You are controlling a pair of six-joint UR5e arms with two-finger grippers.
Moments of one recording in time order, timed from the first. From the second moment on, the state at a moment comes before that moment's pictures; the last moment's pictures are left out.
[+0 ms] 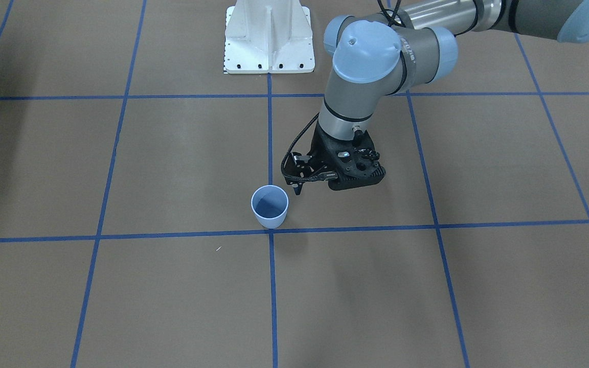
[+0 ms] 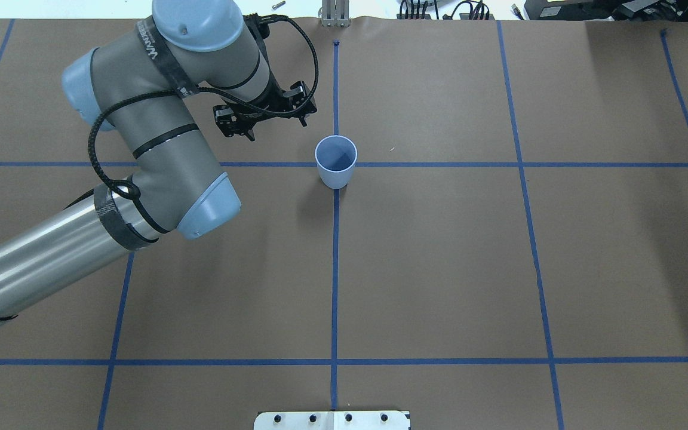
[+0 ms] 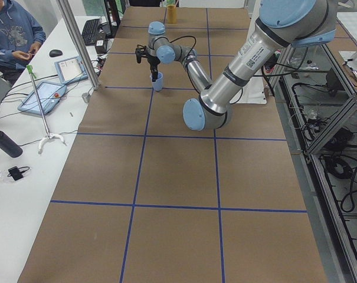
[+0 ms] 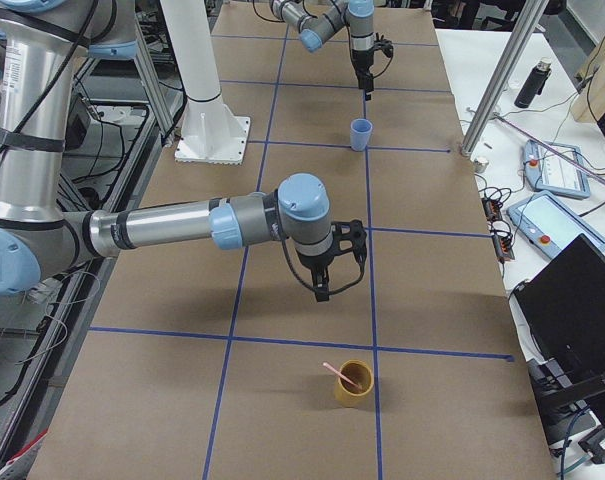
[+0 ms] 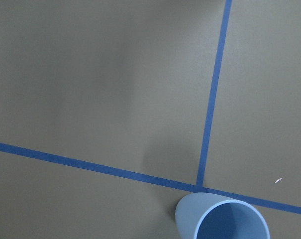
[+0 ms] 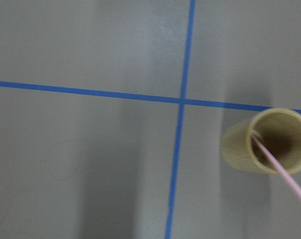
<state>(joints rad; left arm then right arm) -0.75 -2.38 -1.58 -1.63 -1.97 -1.32 1.66 -1.79 1.87 -1.48 2.36 -0.02</state>
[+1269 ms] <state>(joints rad) -0.76 -2.37 -1.59 -1.63 -1.97 -1.31 1.73 -1.71 1.45 -1.07 2.31 0.16</state>
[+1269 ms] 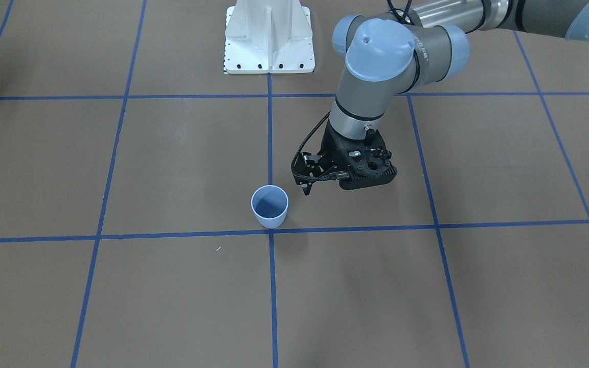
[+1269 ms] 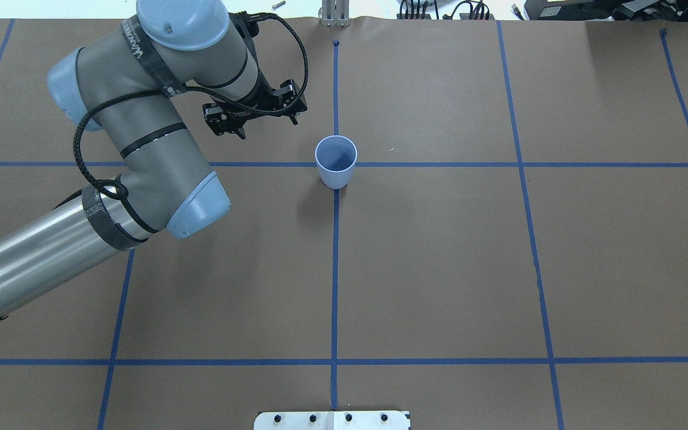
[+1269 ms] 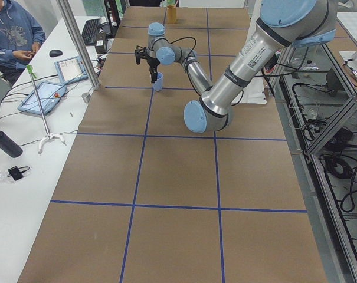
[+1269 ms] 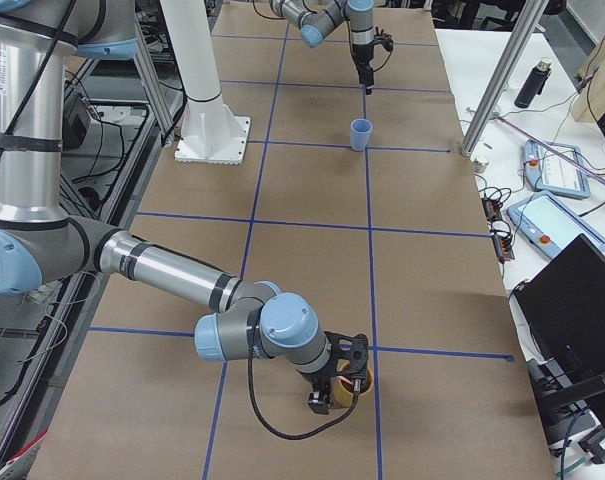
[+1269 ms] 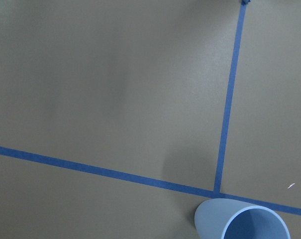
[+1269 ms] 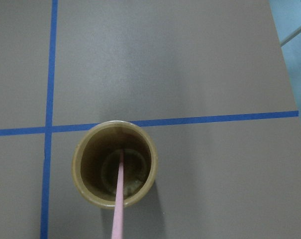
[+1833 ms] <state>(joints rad) -0.76 -2.37 -1.59 -1.63 -1.97 -1.31 1.72 -1.71 1.45 -1.06 2.37 0.20</state>
